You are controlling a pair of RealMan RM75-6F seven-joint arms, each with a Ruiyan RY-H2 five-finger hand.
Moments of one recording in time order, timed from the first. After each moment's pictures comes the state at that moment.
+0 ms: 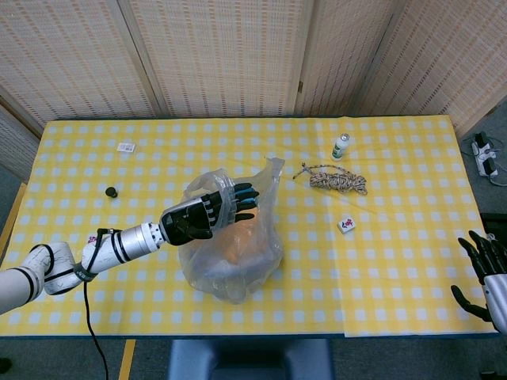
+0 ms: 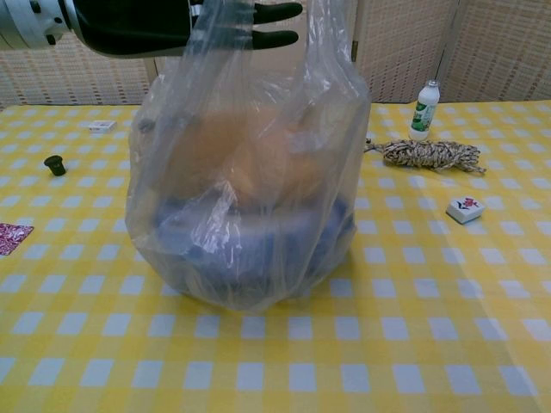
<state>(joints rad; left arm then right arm) -1.18 -1.22 0.14 -1.33 1.80 1.24 -2.53 0.00 -1.05 -0.01 -1.46 -1.60 1.56 0.23</state>
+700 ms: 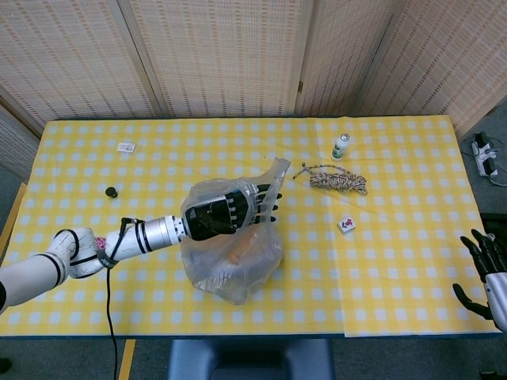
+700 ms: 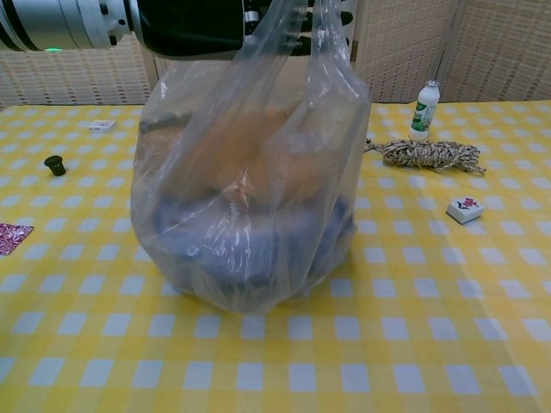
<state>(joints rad) -1.27 -1.31 0.13 -1.21 1.82 1.21 -2.67 0.00 -1.06 0.00 -1.45 -1.58 1.55 0.23</state>
